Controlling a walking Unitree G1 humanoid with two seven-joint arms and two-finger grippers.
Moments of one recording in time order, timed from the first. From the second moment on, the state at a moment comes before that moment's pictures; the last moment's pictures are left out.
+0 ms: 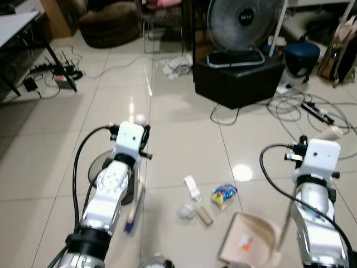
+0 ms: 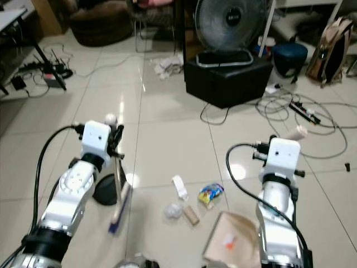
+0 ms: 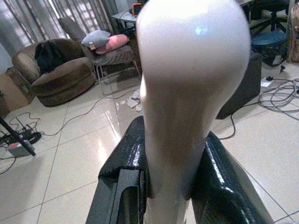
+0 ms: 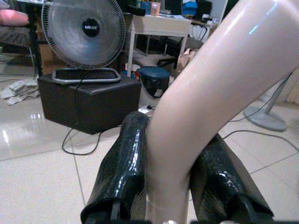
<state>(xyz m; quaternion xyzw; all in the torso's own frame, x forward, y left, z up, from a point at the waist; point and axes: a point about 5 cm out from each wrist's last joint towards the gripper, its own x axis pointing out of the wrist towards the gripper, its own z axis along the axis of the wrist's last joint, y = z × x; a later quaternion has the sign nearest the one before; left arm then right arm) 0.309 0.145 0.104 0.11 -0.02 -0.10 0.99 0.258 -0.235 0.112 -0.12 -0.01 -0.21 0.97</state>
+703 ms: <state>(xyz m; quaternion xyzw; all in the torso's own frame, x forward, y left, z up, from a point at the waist) 0.323 0.138 0.116 0.11 -0.07 -0.13 0.98 0.313 -0.219 0.127 -0.16 -0.07 -0.17 0.97</state>
